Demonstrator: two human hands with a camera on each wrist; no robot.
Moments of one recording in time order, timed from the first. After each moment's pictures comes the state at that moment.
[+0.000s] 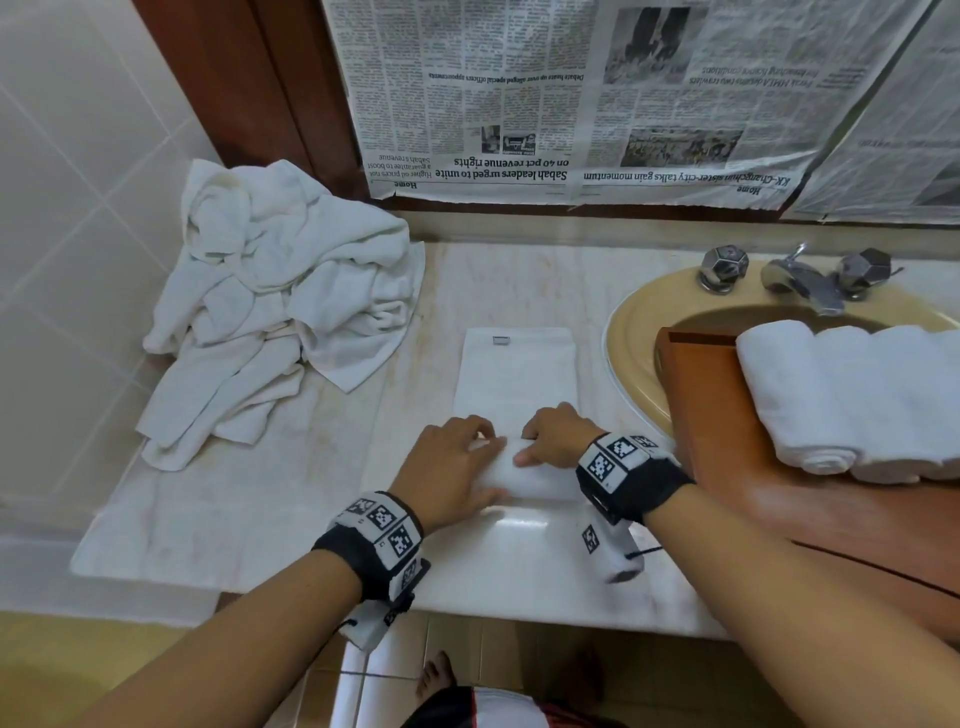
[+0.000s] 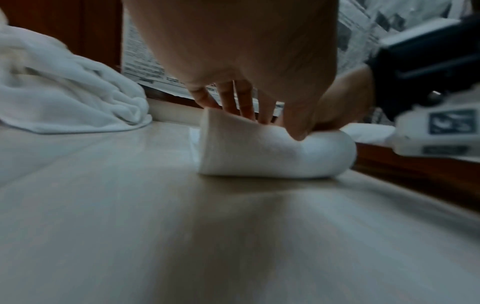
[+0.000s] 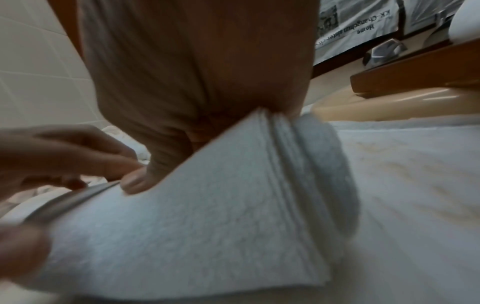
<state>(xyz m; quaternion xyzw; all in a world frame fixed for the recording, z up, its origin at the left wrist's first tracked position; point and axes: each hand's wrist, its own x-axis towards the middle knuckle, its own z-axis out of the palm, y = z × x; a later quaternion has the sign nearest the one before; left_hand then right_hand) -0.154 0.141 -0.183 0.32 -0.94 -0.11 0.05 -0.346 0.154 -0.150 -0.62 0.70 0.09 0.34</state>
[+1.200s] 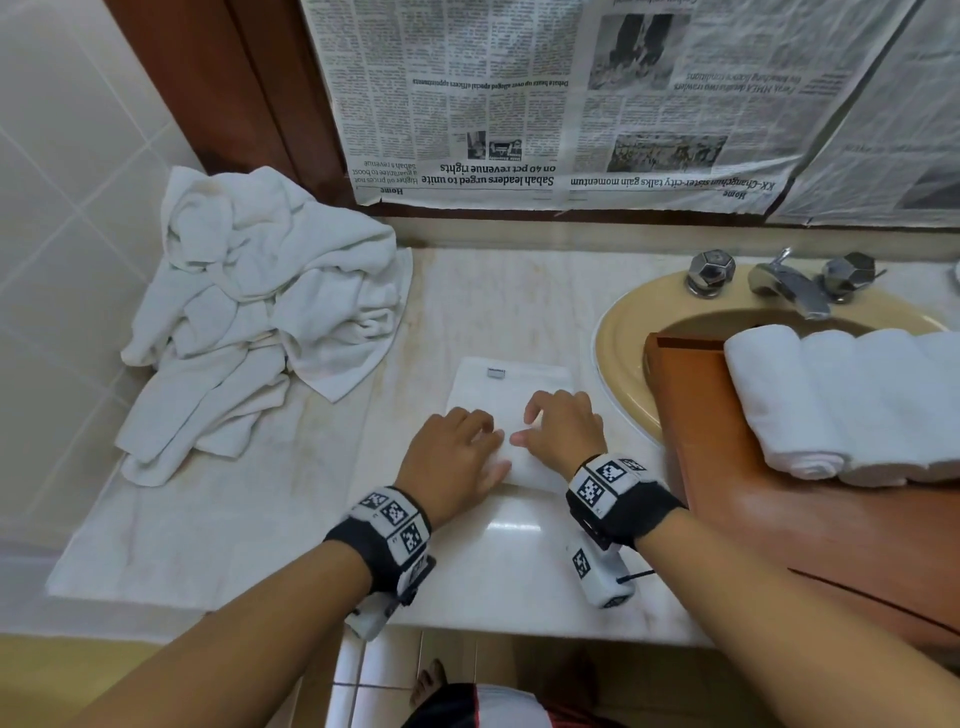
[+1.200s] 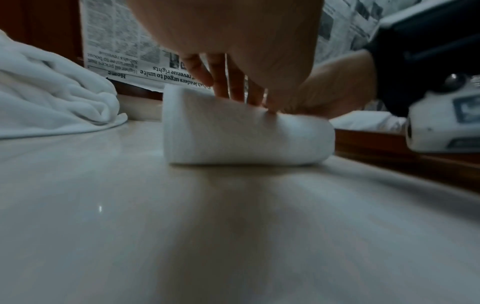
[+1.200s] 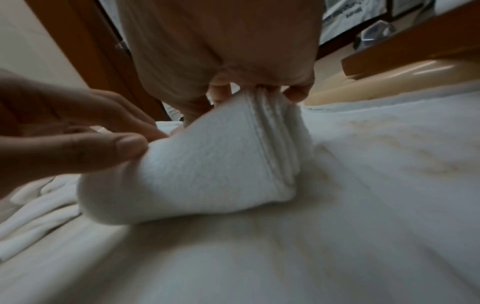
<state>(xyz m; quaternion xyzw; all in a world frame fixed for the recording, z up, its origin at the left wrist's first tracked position) -0.180 0.129 -0.184 0.29 -0.94 -0.02 0.15 -0.353 0.158 -0.167 -0.54 0.80 -0.13 0.23</state>
